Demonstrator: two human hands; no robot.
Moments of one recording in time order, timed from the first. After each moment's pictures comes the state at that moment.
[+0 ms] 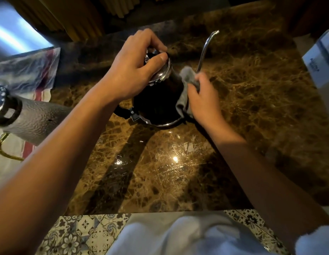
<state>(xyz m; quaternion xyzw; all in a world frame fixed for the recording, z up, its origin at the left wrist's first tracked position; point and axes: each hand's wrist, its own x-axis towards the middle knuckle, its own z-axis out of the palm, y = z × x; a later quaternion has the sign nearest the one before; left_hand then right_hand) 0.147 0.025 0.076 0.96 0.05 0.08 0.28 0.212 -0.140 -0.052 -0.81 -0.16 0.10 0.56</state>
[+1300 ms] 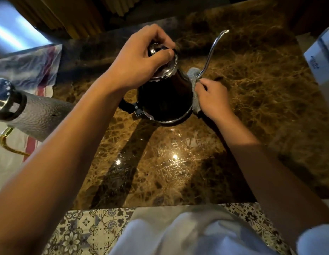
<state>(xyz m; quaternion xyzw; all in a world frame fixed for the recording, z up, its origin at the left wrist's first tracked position) 0.151 0.024 0.077 0.93 0.08 0.08 0.35 0.226 -0.155 -0.062 -0.86 -0.18 0.11 0.46</state>
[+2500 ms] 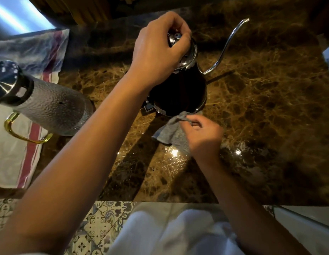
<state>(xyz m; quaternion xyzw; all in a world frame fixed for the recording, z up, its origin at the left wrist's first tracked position) 0.152 0.015 0.066 0.93 0.10 0.19 0.29 0.106 -0.146 -0.092 -0.82 -0.08 0.08 0.55</state>
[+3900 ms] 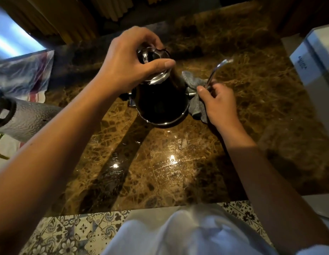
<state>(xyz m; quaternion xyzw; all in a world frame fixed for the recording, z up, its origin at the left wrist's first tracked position) 0.150 0.019 0.079 0.96 0.02 0.11 0.24 0.217 -0.195 -0.059 -0.81 -0.13 0.07 0.57</state>
